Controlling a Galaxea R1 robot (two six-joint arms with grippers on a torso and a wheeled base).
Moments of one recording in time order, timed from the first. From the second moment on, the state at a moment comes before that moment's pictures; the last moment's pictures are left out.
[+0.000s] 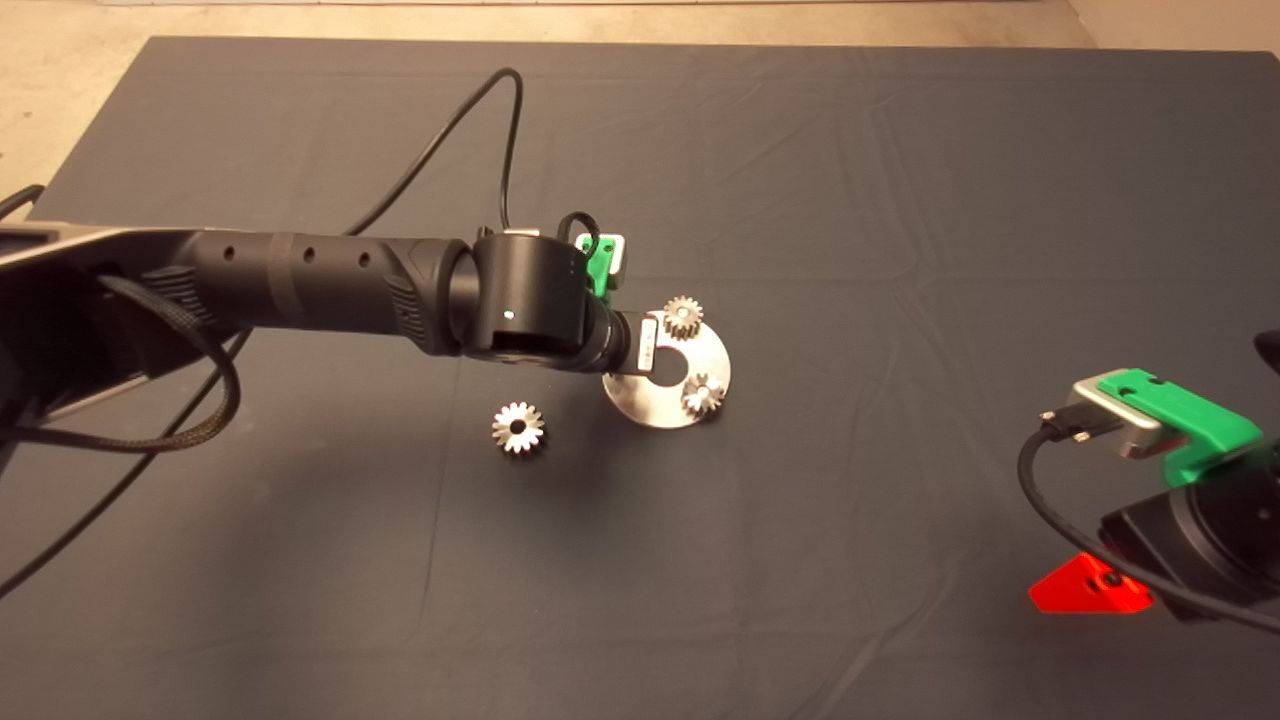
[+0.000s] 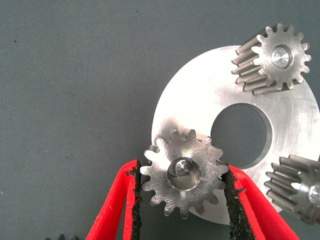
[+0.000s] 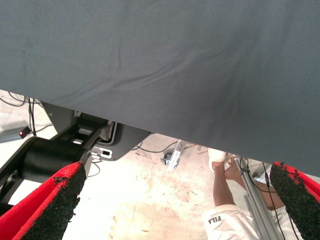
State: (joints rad) left arm -0.30 2.69 -0.99 0.86 1.45 -1.58; right arm 0.66 2.17 -0.35 0.10 -1.53 1.59
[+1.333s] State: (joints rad) left arm -0.30 2.69 -0.96 0.89 1.48 -1.59; right arm 0.66 2.17 -0.35 0.10 -1.53 1.59
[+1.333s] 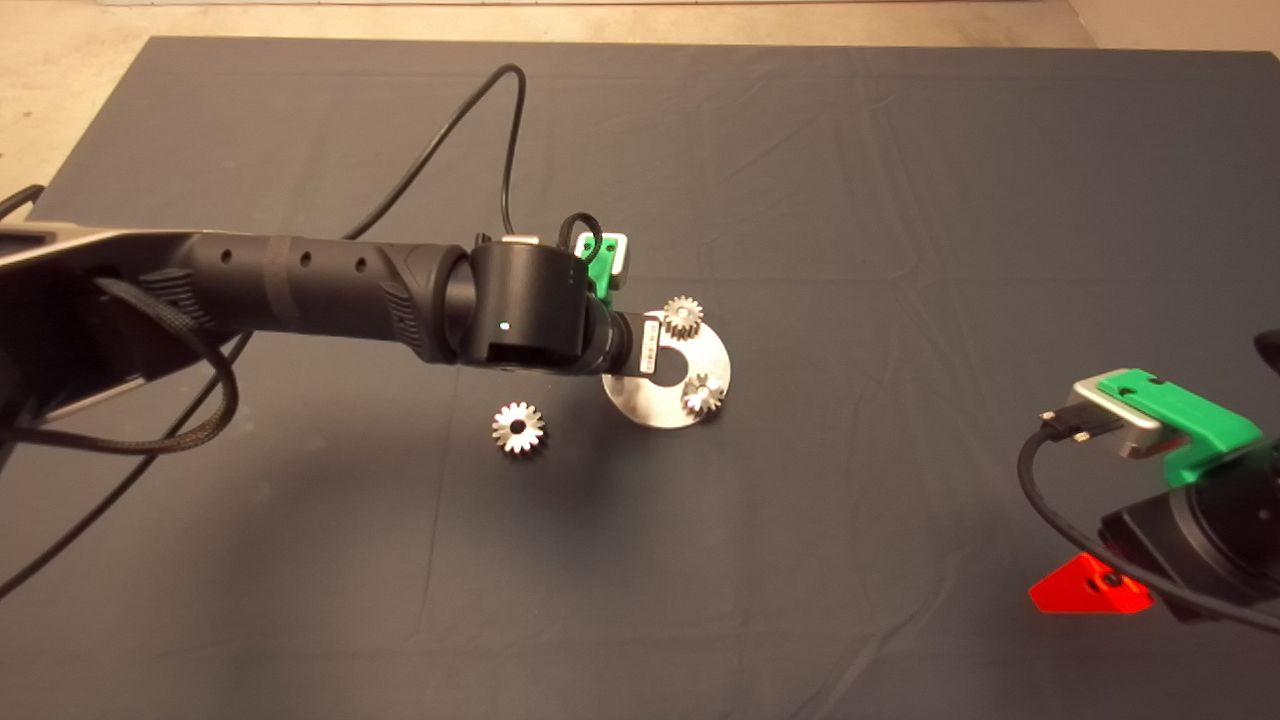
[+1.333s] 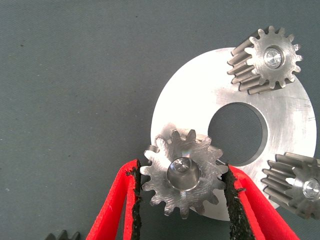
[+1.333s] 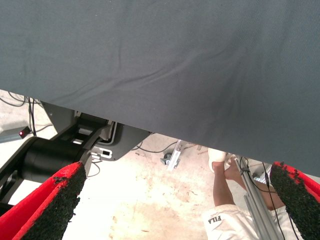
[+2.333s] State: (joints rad) left arm -0.29 2.69 -0.94 0.91 1.49 -1.59; right arm 0.66 2.17 -0.35 0.10 -1.53 1.59
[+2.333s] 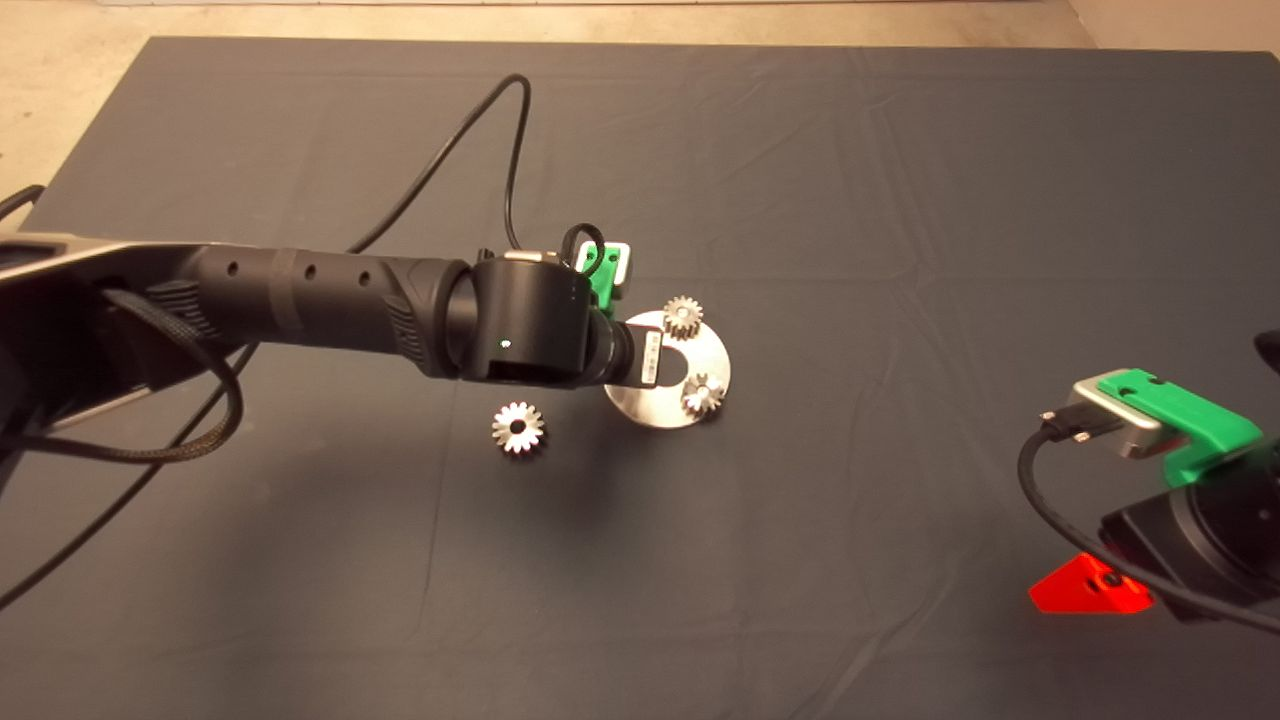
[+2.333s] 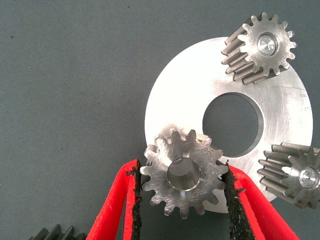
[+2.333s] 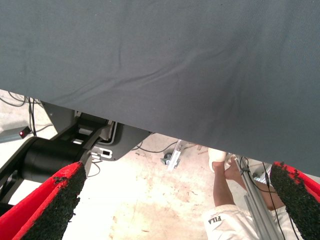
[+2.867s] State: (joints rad) left arm -0.29 2.71 -0.97 0.91 1.49 -1.59; right arm 0.66 2.17 -0.35 0.10 -1.53 1.59
